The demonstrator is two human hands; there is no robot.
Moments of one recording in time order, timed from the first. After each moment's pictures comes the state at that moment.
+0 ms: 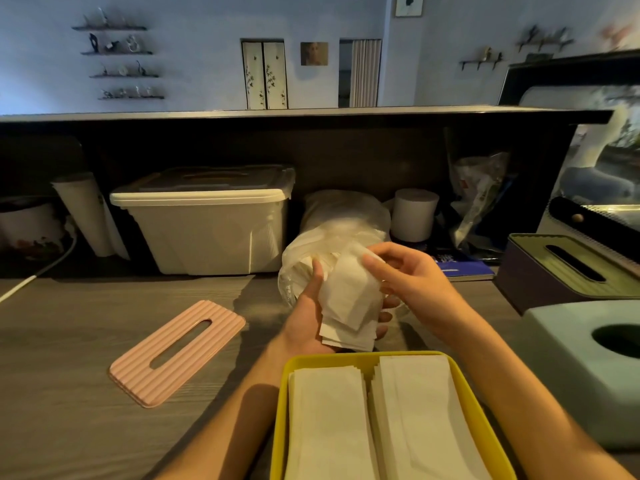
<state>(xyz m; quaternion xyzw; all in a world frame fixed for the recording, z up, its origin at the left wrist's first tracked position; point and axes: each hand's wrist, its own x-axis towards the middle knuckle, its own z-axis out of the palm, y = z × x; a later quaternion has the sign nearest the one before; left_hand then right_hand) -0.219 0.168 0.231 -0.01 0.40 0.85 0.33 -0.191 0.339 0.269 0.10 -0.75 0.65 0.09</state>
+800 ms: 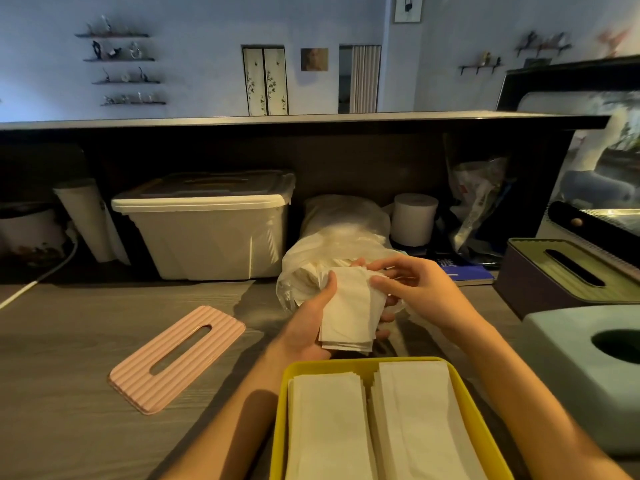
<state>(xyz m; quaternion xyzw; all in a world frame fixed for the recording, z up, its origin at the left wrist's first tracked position) -0.221 0.166 0.239 0.02 0.46 0.82 0.34 -0.202 0.359 0.262 0.04 -0.83 0.54 0.12</state>
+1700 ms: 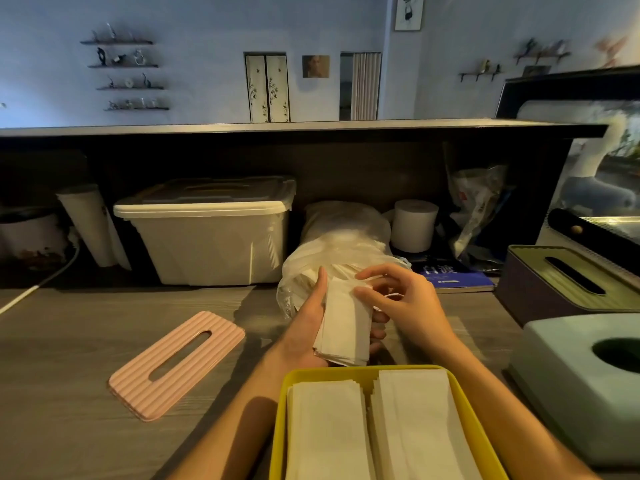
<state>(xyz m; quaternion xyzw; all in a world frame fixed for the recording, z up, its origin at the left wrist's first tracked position) -0.226 0.163 0.235 0.07 0.47 0.81 0.34 -0.206 0.339 0.242 0.07 -0.80 0.56 0.20</state>
